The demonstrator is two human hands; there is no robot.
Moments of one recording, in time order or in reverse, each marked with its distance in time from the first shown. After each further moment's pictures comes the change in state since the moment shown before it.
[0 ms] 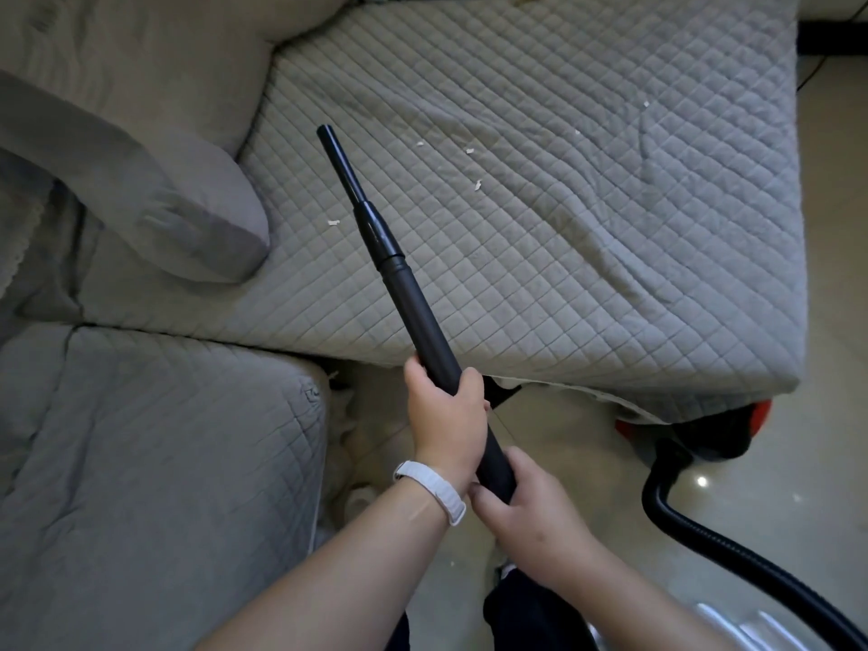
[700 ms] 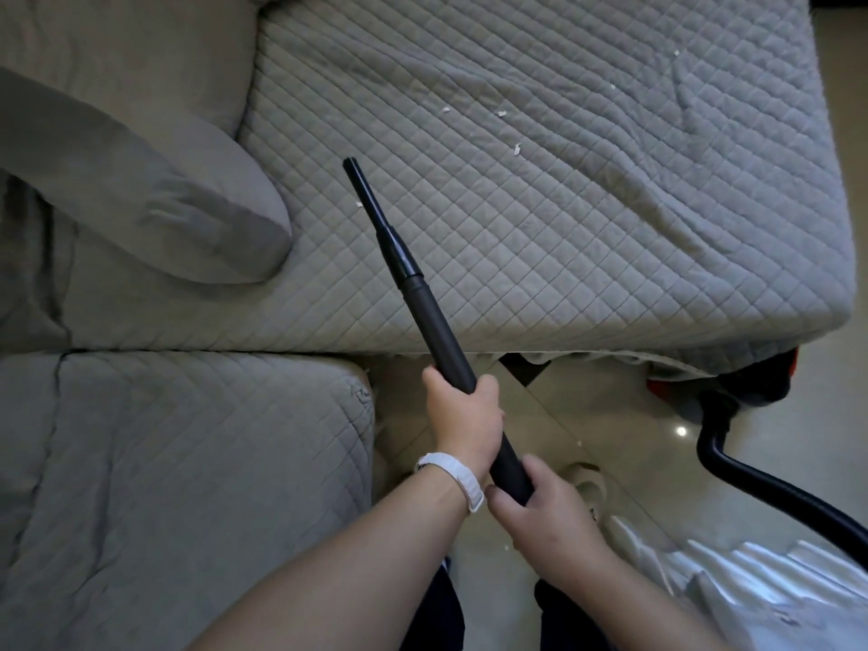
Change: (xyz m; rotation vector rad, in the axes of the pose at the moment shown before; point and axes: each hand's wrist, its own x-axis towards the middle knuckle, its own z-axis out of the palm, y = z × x) left_hand 0.078 -0.041 -0.105 0.132 -0.150 -0.142; right_hand 0.019 -0.021 0.144 0.064 0.146 0.177
